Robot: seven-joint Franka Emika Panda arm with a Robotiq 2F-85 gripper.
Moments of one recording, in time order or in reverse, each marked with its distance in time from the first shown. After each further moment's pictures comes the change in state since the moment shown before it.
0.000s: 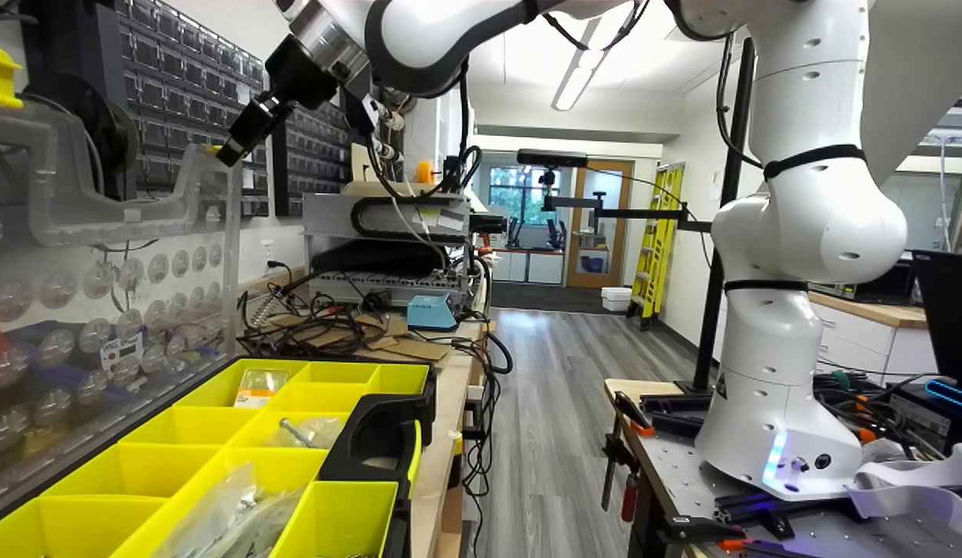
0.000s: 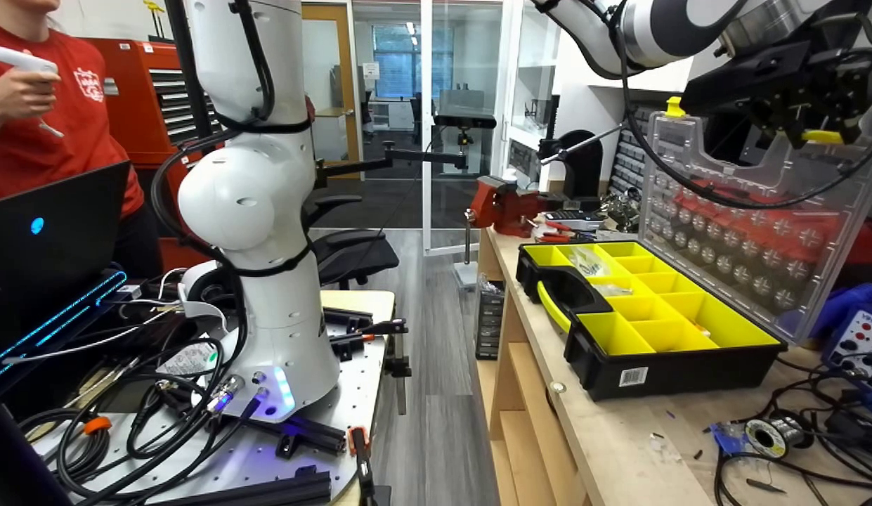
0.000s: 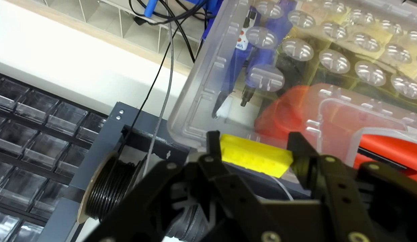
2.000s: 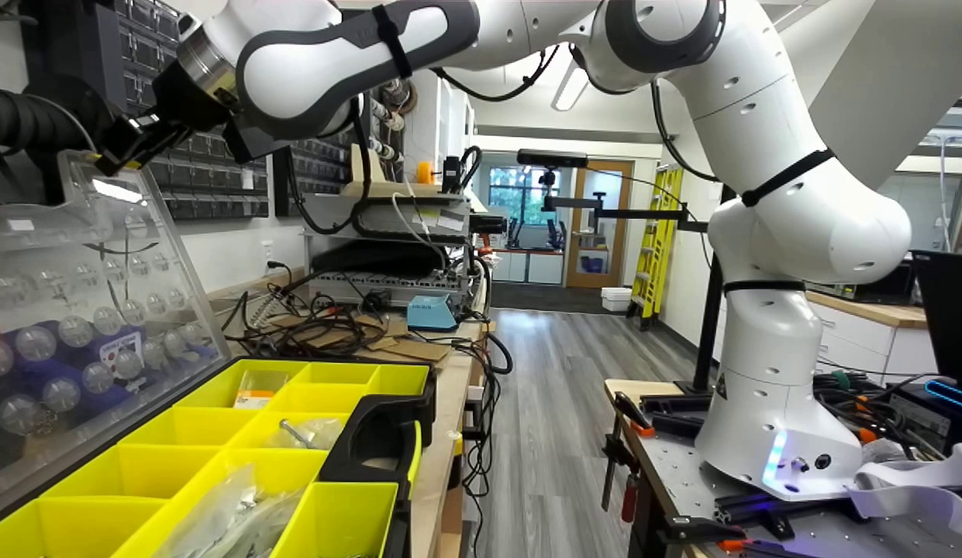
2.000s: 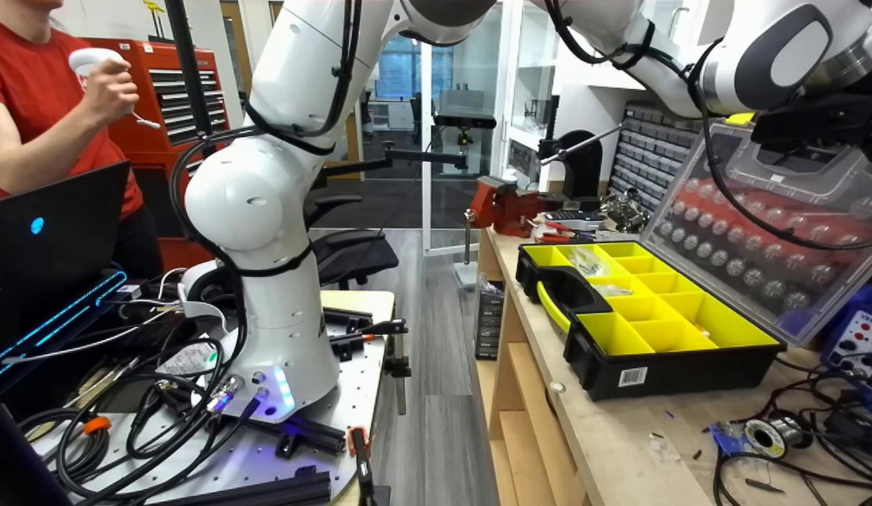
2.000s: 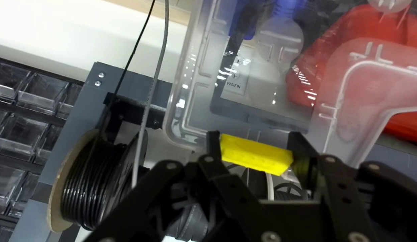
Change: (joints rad) arm 0.070 0.458 -0.077 0.528 0.056 0.055 0.119
